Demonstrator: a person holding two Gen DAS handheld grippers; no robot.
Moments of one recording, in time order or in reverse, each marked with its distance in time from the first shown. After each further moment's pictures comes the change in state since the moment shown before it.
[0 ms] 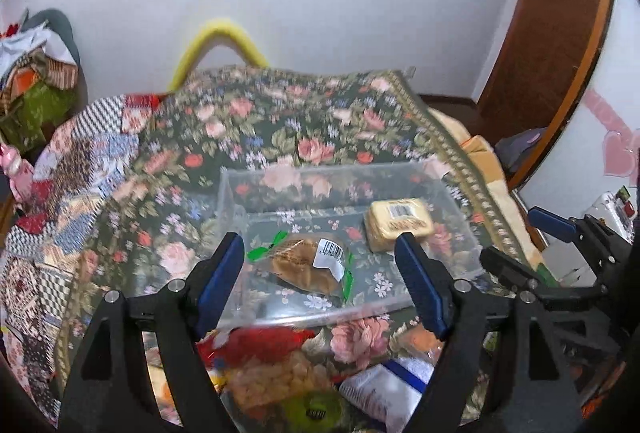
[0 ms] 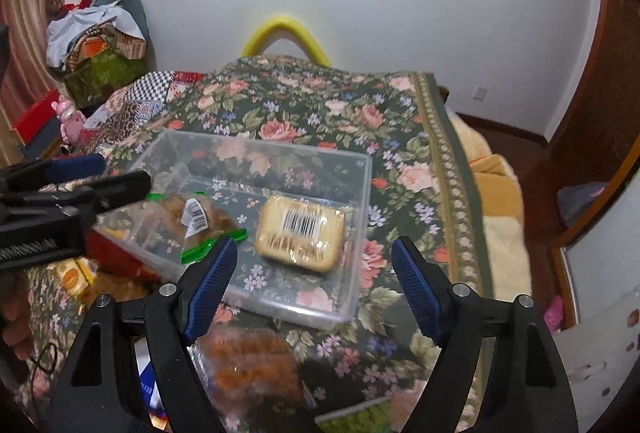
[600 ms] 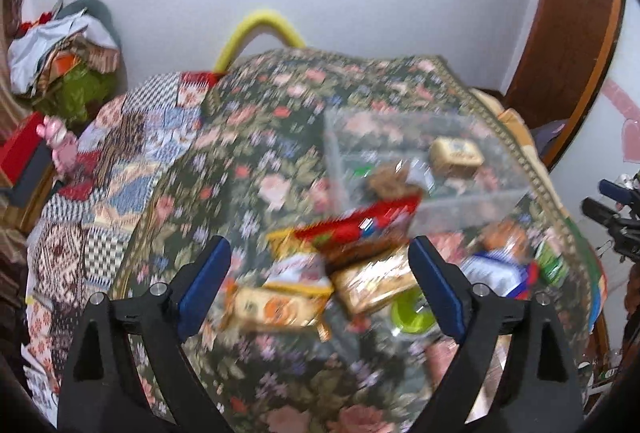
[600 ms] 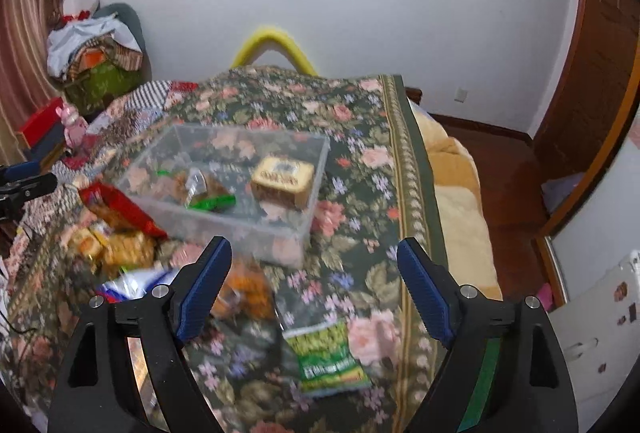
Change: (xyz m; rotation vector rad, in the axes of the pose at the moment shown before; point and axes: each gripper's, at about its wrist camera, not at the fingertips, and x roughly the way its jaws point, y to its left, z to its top) left arm -0.047 0.079 -0.078 -0.027 0.052 0.112; right arm -0.048 -0.020 -0.049 0.025 0.002 -0.049
